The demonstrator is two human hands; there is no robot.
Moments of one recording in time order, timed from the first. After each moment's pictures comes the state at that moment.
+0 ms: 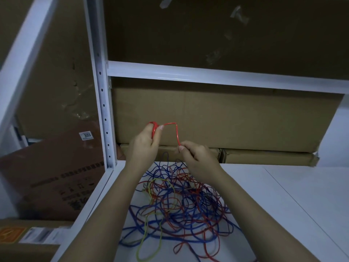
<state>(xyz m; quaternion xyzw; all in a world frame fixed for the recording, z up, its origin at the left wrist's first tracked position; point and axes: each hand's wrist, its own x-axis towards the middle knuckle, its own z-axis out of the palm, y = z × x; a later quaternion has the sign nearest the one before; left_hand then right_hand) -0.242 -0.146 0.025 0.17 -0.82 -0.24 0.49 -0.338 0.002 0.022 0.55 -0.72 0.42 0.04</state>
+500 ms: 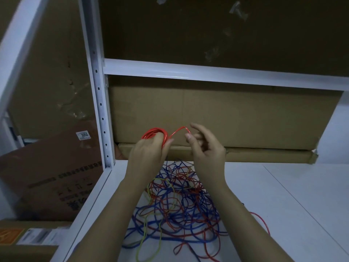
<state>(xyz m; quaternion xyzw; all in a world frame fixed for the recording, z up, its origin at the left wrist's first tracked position) -0.232 -0.126 0.018 0.08 -0.86 -0.03 0.51 -0.321 -0.004 0.022 0.42 -0.58 0.68 0.16</state>
